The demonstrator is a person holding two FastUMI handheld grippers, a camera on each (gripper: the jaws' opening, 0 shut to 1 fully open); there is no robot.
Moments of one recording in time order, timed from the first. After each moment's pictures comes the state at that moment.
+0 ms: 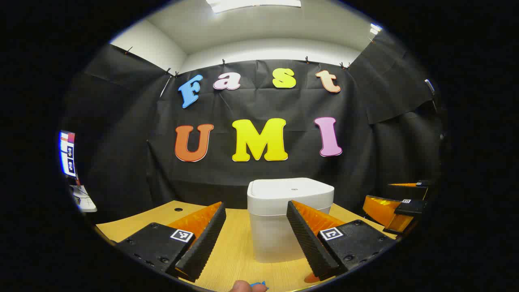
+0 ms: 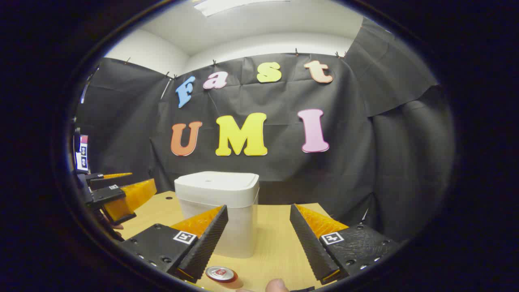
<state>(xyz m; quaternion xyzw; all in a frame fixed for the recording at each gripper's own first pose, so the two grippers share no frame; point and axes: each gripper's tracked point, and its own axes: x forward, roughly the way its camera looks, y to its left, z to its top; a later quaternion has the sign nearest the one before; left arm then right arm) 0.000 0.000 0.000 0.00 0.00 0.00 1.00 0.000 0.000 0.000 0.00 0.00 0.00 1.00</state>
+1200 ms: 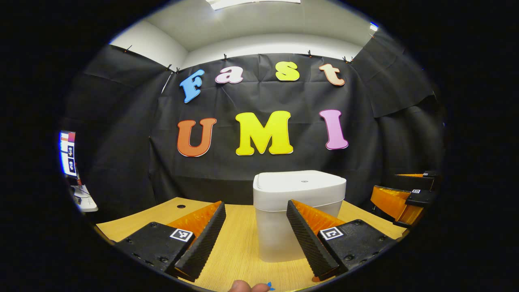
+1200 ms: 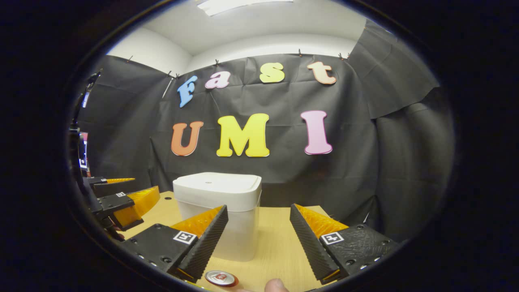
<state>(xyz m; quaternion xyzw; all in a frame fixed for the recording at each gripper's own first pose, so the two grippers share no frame) 0.015 0.011 -0.022 0.00 0.03 0.02 1.00 0.015 0.010 0.006 -0.01 -0.01 0.00 1.00</state>
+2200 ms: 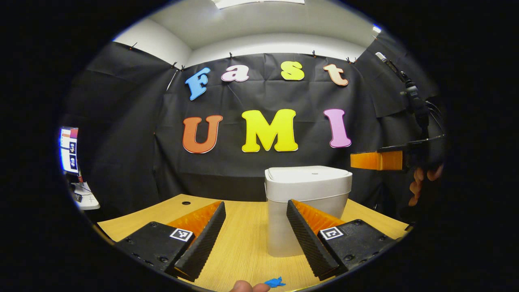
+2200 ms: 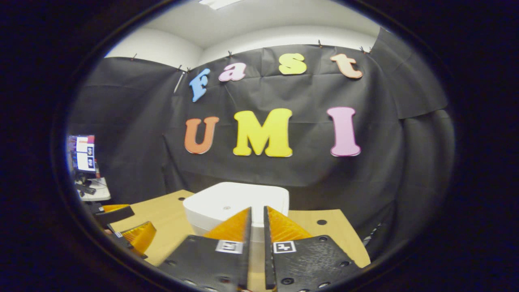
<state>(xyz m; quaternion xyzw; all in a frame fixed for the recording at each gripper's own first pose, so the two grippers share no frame) -0.002 0.036 -0.029 0.00 0.03 0.02 1.00 0.089 0.069 0.057 -0.01 0.03 0.07 1.00</state>
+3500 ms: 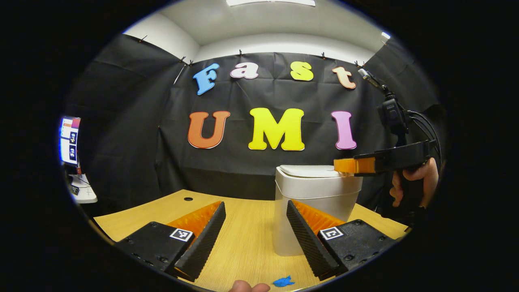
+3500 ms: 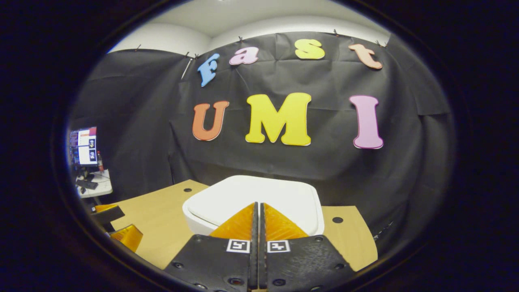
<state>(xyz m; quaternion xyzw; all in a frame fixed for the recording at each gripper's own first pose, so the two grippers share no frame) -0.002 0.063 -0.038 -0.02 0.04 0.03 1.00 0.140 0.102 0.042 -0.03 0.06 0.08 0.99</state>
